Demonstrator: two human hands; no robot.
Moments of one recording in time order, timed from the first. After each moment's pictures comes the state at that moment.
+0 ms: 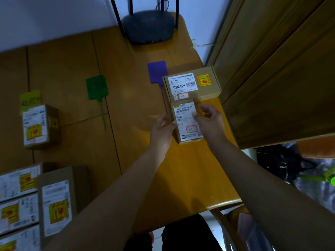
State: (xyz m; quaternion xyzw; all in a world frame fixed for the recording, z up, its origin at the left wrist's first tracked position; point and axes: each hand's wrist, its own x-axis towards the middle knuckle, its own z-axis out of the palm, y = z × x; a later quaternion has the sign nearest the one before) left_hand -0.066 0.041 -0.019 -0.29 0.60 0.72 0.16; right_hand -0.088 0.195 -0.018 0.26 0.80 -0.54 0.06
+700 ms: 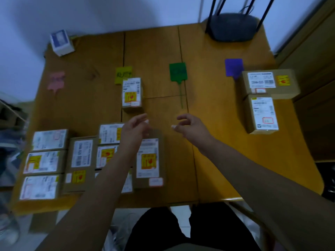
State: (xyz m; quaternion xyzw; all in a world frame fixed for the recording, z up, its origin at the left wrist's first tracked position) left_hand 0.081 -0.277 0.047 -0.37 0.67 0.64 0.03; right_hand 0.019 -0.085 0.038 0.07 0.78 -0.53 0.33
